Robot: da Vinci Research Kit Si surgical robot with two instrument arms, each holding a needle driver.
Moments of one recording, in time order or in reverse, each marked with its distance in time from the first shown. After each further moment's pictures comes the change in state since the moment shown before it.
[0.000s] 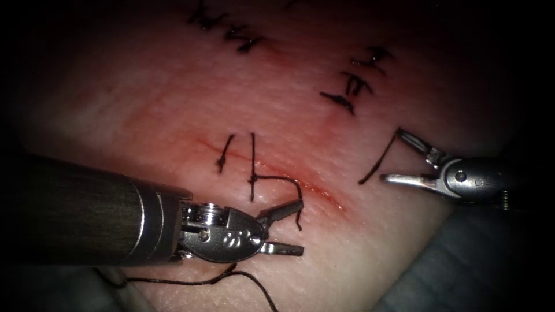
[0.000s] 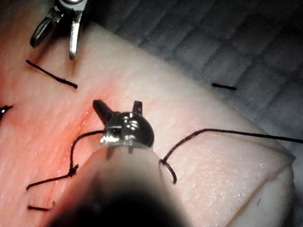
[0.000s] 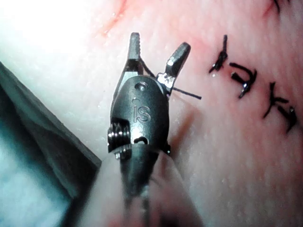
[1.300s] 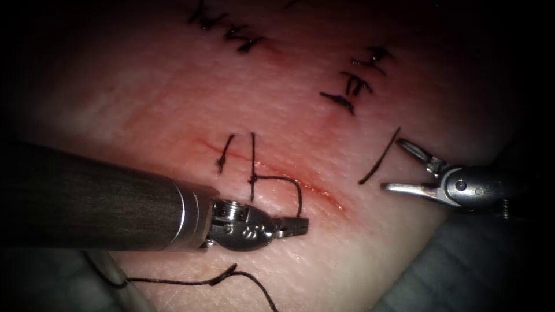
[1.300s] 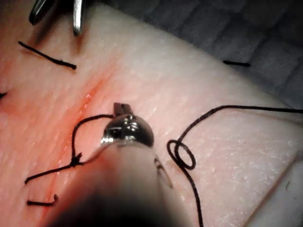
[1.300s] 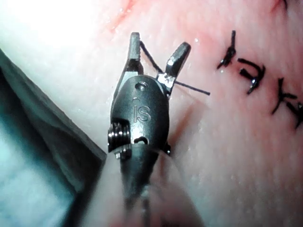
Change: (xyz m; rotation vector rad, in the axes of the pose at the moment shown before) right arm -0.001 -0.001 -0.001 0.009 0.008 -0.011; left arm -0.005 0.000 0.005 -0.082 -0.021 0.041
